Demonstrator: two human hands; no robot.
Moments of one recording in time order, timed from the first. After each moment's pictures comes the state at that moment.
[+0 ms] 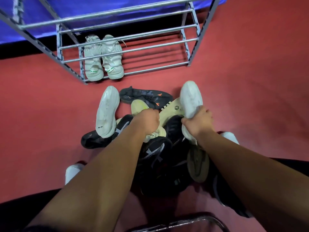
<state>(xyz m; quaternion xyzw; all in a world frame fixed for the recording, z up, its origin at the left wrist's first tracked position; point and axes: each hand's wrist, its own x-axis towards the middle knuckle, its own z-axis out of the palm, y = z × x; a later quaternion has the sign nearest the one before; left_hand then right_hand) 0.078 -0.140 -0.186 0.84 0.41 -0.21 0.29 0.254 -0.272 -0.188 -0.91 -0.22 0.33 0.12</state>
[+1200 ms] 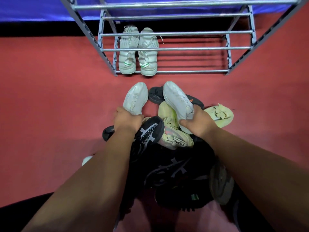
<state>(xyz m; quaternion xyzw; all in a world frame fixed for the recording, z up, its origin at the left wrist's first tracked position) -0.058 -0.080 -0.212 0.49 0.80 0.01 0.35 0.196 -0.175 -0.205 -0.80 -0.42 0.41 0.11</state>
